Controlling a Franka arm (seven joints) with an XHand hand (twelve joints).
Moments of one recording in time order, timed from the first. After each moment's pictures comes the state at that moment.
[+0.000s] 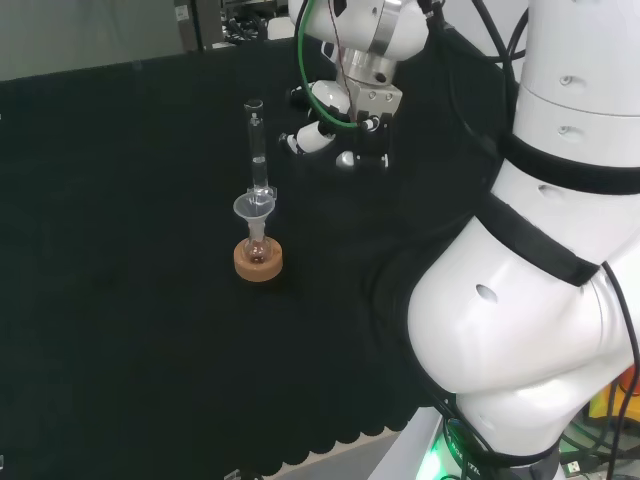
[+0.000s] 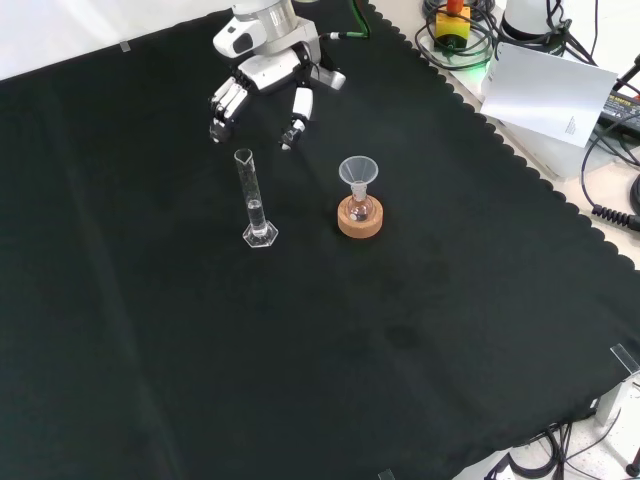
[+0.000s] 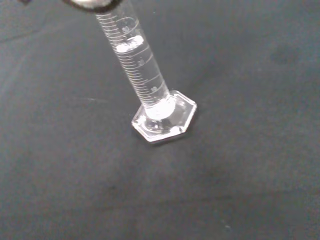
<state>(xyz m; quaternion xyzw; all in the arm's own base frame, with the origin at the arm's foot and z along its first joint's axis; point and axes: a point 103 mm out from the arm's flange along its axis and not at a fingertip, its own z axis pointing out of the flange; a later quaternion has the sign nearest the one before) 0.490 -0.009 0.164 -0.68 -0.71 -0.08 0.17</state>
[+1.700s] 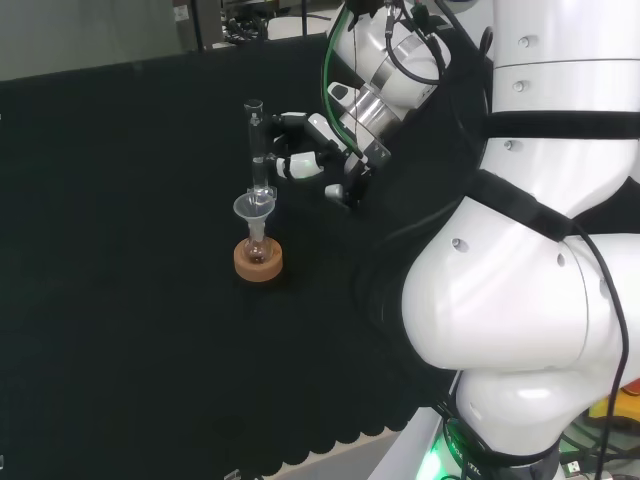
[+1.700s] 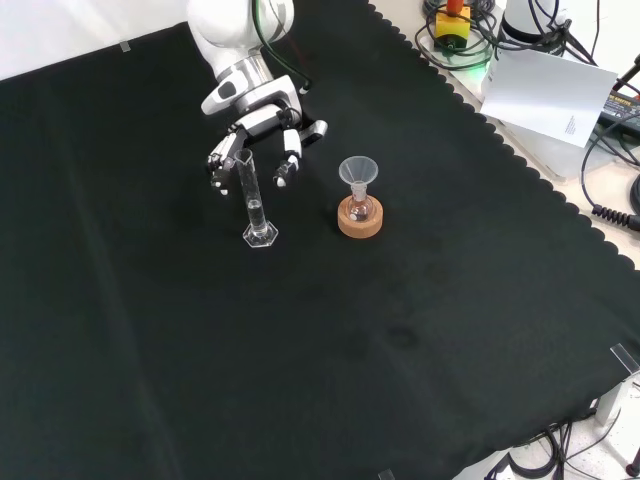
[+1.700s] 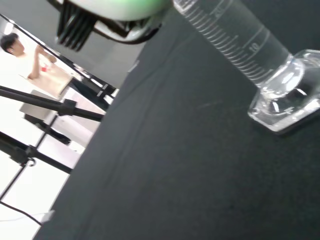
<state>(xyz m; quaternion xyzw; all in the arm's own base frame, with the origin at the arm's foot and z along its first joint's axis) 0.533 0.017 0.082 -0.54 -0.72 -0.30 0.31</state>
